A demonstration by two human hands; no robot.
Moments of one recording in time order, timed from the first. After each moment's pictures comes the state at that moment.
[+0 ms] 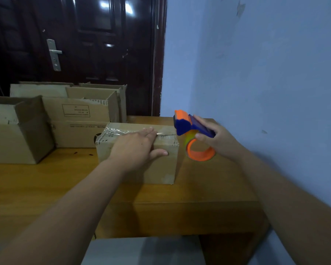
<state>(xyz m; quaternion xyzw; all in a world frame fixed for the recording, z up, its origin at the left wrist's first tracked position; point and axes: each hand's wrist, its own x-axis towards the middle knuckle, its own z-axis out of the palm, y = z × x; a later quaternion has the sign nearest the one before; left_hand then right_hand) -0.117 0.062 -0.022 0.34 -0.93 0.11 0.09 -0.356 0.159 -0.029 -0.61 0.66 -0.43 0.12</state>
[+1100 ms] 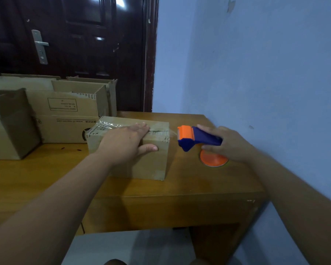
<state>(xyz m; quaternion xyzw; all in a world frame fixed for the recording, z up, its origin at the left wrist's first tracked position) -0.114 0.069 -0.017 0.31 -0.94 0.08 0.10 -0.379 0.207 -0.026 -0.61 0.76 -0.21 0.02</state>
